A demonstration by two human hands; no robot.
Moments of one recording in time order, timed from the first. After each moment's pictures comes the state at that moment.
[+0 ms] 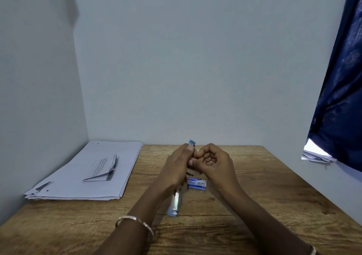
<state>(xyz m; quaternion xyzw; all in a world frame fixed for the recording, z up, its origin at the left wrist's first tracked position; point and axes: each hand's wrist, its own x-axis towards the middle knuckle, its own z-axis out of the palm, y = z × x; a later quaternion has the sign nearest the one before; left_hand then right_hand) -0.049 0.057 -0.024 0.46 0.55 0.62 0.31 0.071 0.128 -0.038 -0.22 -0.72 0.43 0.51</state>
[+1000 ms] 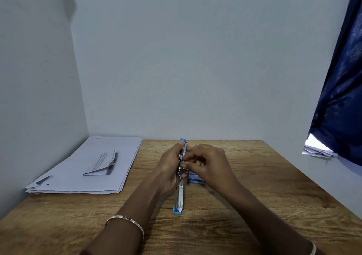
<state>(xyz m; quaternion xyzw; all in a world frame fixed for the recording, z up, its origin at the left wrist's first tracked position) -0.057 0.063 -0.027 0.31 0.48 0.66 0.49 0.071 0.113 -0.025 -0.21 -0.86 0.20 0.42</state>
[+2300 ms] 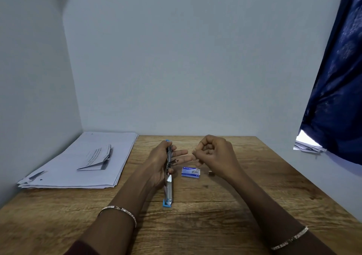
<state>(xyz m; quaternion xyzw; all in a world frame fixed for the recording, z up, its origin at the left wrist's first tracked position) -0.071 0.065 -0.031 0.23 0.47 0.66 0.54 0.092 0.138 -0.025 -0.29 -0.81 0.30 0.42</state>
